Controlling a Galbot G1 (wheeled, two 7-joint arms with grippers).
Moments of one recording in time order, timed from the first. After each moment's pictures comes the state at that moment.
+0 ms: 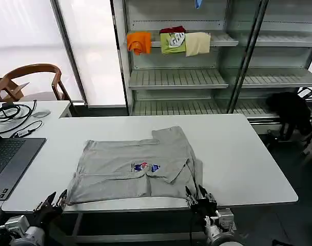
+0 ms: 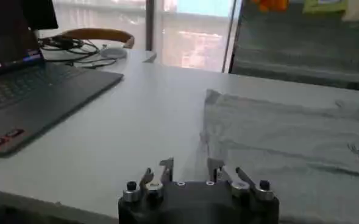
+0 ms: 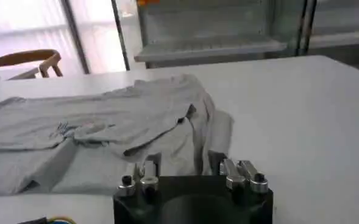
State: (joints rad) left arm 1.59 -1.34 -0.92 -2.19 -0.49 0.58 -0.05; right arm -1.50 1.45 0.36 2.28 0.17 -0.58 0.15
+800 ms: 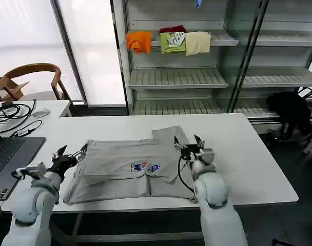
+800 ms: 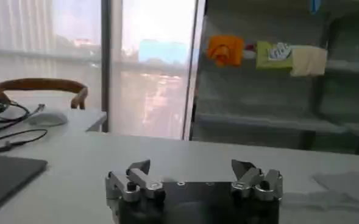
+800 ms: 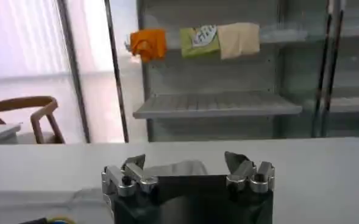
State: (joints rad) left arm 0.95 -1.24 -0.70 -1.73 -0.37 0.58 0.13; right arm -0.70 1.61 0.40 1.51 0.04 -0.56 0.00
